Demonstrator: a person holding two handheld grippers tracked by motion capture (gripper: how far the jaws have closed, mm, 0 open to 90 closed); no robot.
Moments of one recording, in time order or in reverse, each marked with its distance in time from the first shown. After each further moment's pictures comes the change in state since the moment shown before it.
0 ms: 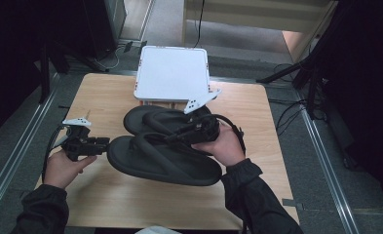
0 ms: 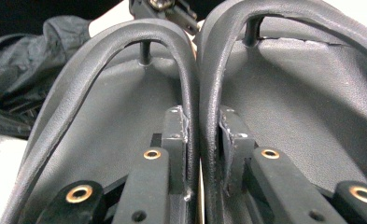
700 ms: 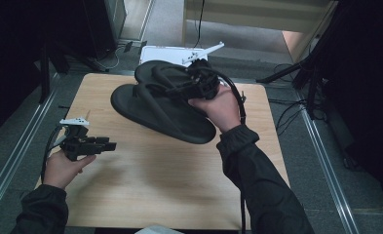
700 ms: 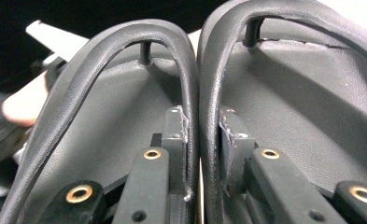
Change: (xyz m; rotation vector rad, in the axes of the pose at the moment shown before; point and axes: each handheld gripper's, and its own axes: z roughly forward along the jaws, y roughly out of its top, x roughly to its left) left arm 0.003 -0.001 -0.001 -0.019 -0.018 -0.016; right arm -0.036 0.084 -0.031 -0.055 -0.285 0.088
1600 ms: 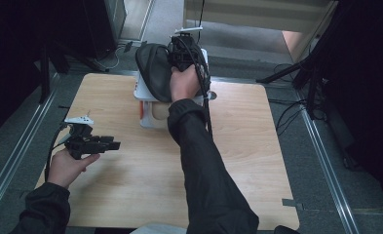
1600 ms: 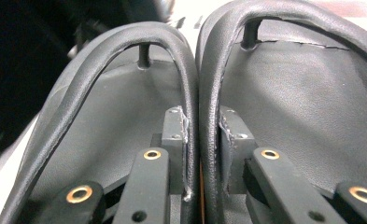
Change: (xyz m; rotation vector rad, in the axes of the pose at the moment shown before) left arm -0.007 0.009 0.011 0.009 -0.040 0.025; right arm -0.066 0.054 0.095 -0.119 -0.606 0.513
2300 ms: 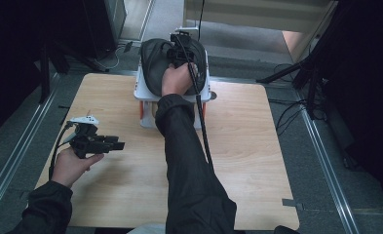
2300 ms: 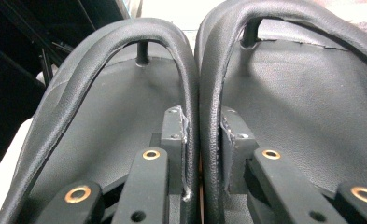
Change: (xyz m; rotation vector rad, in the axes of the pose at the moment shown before) left arm -0.003 0.002 0.006 0.003 -0.019 0.025; right arm 0.004 0.007 0.030 -0.027 -0.118 0.112
